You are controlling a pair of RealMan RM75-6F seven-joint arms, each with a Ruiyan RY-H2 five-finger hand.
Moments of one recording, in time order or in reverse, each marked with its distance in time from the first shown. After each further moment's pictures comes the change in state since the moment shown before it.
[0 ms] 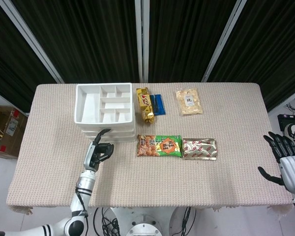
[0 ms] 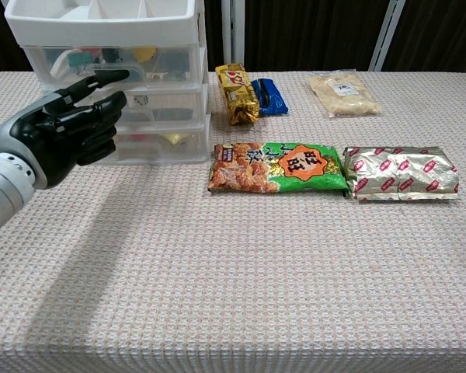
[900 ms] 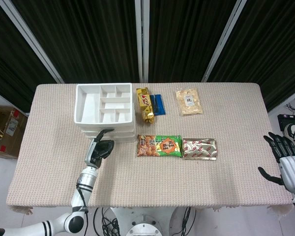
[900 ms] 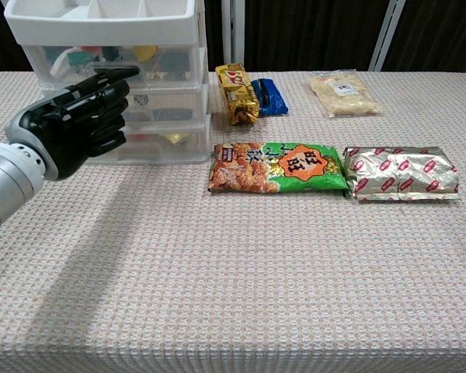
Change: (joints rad) left arm -0.024 0.010 -0.027 0.019 0.001 -0.055 -0.146; right arm 0.002 -0.002 -0.002 0.000 0.011 -0.016 -0.003
